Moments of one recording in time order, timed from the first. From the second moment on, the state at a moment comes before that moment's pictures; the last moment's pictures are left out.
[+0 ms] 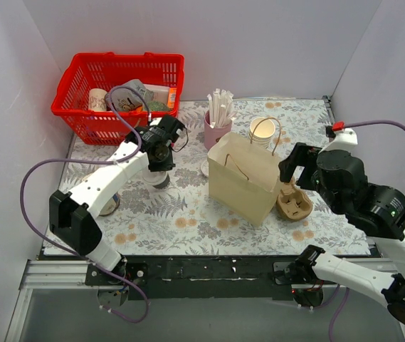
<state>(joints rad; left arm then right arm) -0.61 1.57 1.49 -1.09 -0.38 -0.67 0.83 0.82 1.40 -1.07 0.58 0.61</state>
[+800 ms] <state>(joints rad) -0.61 1.39 1.45 -1.03 -0.43 -0.56 0.83 1.00 1.27 -1.08 0.43 0.72</state>
